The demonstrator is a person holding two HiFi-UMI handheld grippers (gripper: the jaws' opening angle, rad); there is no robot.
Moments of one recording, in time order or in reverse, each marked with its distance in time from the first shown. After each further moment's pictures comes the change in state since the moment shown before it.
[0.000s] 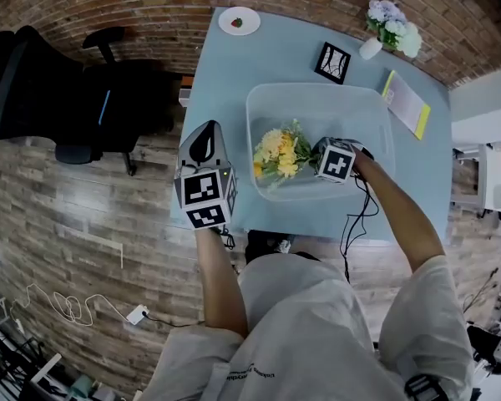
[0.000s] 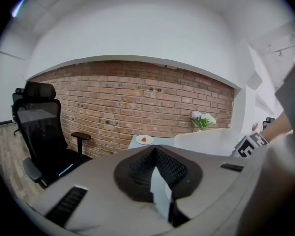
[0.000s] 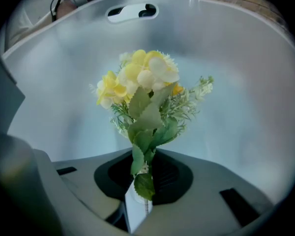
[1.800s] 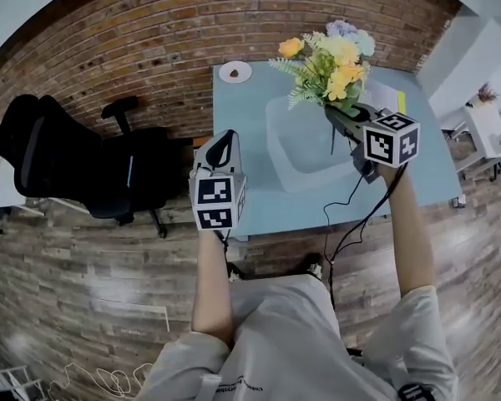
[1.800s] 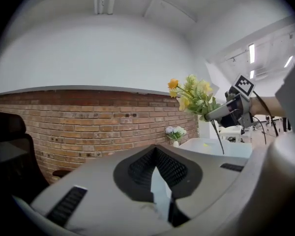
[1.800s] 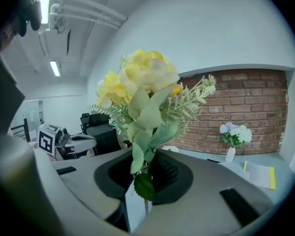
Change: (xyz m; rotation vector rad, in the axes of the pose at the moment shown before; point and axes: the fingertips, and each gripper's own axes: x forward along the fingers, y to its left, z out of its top) left arm -0.108 0.012 0.079 0.256 -0.195 -0.334; right arm -0.321 0.039 0.125 0.763 -1.048 -0.546
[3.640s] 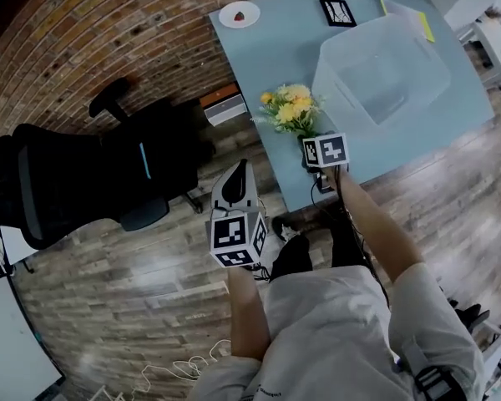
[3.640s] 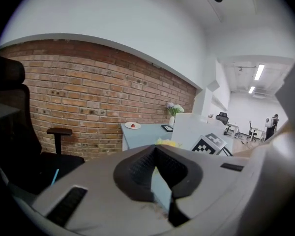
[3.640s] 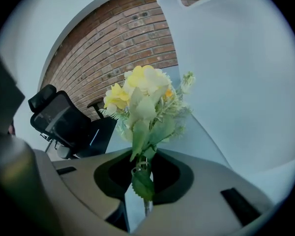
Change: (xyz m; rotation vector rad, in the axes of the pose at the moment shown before) left arm -0.053 0.103 -0.160 -0.218 0.243 -0.163; right arm 0.221 0.109 -0.327 0.530 0.517 -0.382
